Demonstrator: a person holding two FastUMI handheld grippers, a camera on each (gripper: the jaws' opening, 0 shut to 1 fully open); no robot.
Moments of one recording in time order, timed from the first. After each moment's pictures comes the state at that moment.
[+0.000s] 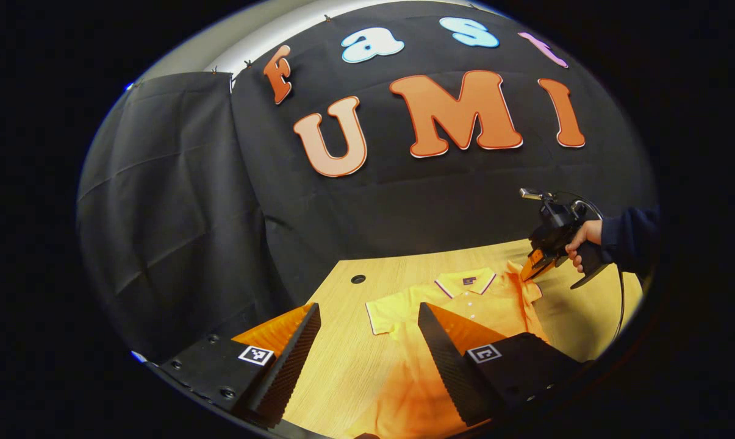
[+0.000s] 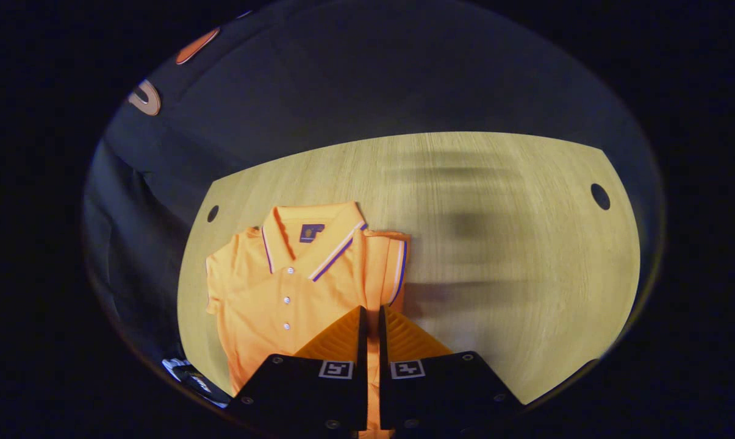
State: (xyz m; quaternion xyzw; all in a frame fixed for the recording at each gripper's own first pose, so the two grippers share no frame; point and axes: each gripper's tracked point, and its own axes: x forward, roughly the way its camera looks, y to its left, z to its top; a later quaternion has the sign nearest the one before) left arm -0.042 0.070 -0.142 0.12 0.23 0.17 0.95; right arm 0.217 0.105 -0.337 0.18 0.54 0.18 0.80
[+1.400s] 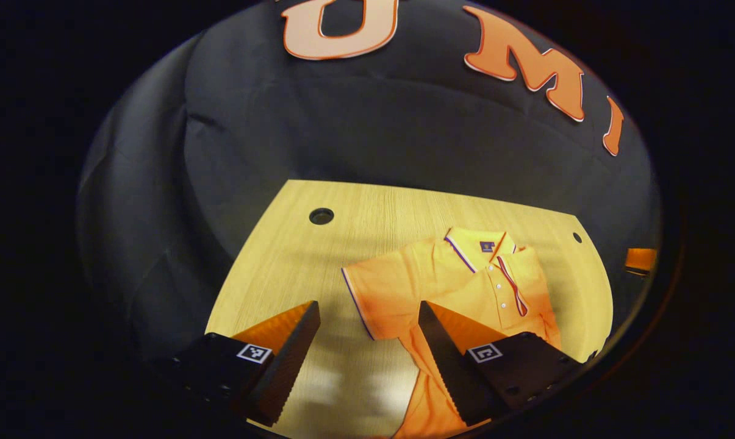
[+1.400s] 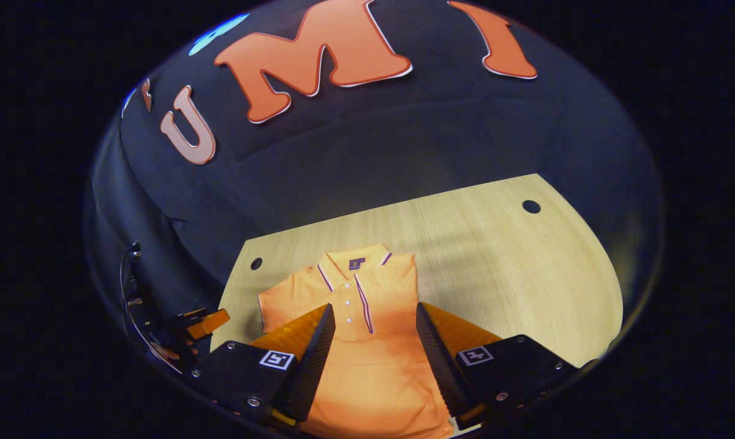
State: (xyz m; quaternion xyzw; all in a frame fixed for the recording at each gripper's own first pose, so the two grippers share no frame) left arm 0.135 0.205 -0.325 -0.03 0.44 0.03 0.90; right arm 0.104 0.065 -0.175 0.22 0.37 0.06 0.90
